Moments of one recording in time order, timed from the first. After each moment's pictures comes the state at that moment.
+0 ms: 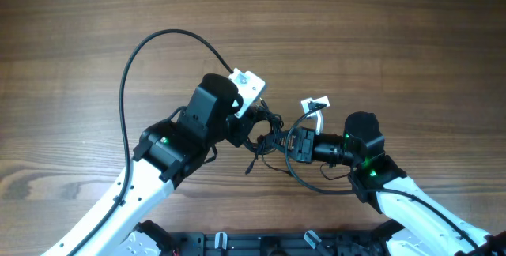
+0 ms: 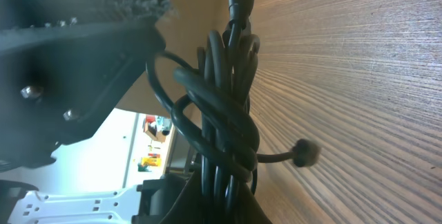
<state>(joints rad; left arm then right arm) -0.63 1.18 0.99 -0.60 0.02 0.05 0.44 1.18 0.31 0.55 -0.87 1.00</state>
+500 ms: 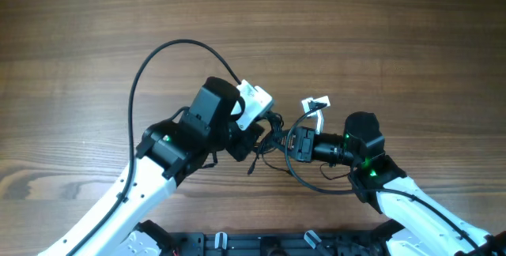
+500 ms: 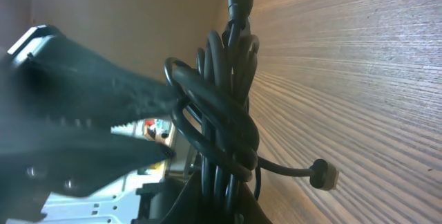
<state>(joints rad) -0.63 1.20 0.99 -0.70 0.25 0.05 0.44 1.18 0.31 0.55 -0.85 1.00</state>
